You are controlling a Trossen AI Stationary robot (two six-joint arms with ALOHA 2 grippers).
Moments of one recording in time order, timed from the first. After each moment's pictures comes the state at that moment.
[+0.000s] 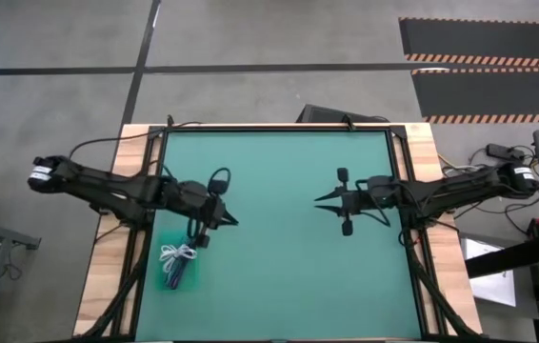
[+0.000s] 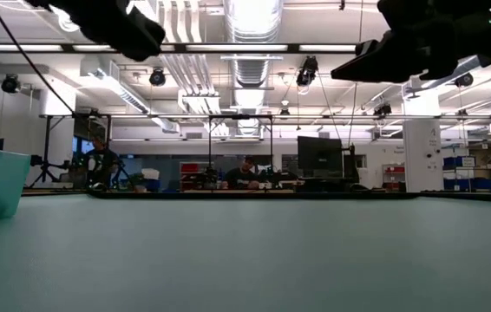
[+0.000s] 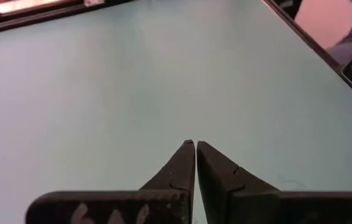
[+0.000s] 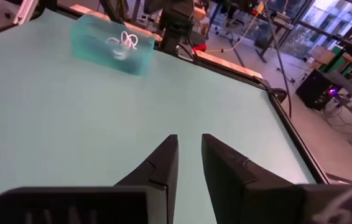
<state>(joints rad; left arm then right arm) -0.15 1.06 0.79 -0.31 0.03 0.14 0.01 1.01 0.40 0.36 0.01 -0.35</state>
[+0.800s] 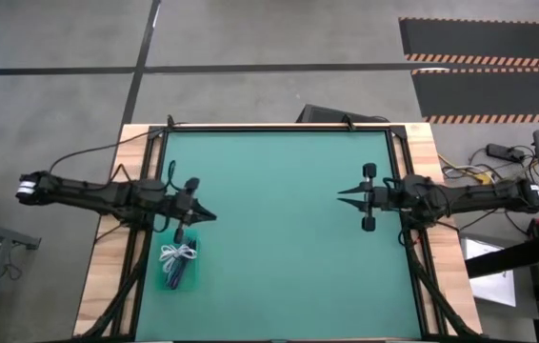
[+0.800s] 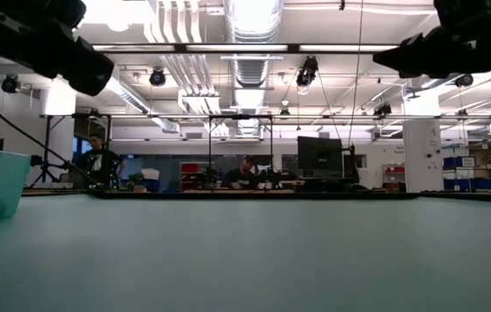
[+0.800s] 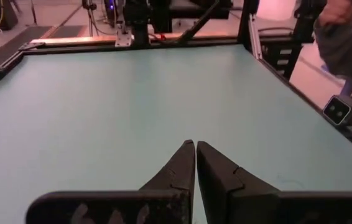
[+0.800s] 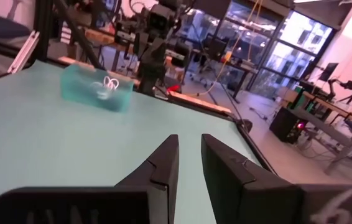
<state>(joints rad) -0.08 0.53 0.31 -0.05 0.07 0.01 -0.03 0.55 0.17 0.35 0.00 -0.35</state>
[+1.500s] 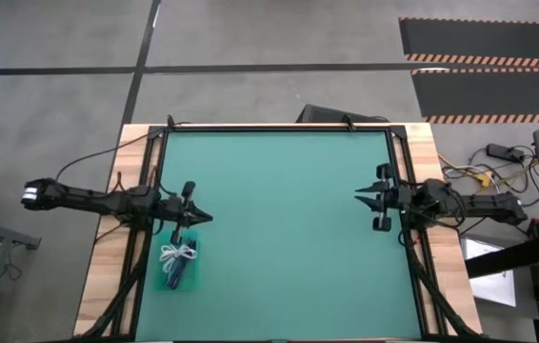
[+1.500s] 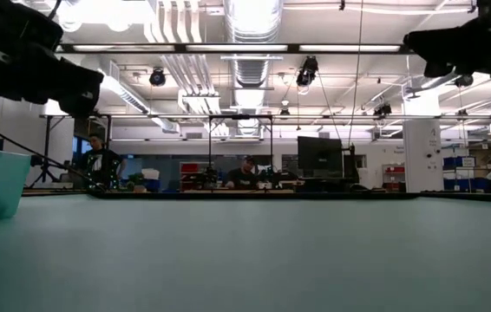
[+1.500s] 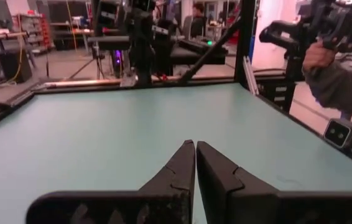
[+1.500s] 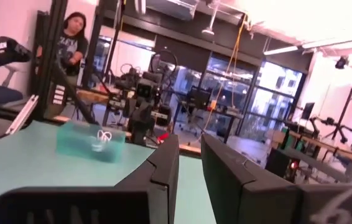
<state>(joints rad) -0.08 0.34 0.02 0.28 0.07 0.00 -0.03 0.11 0.01 0.31 0.00 -0.29</state>
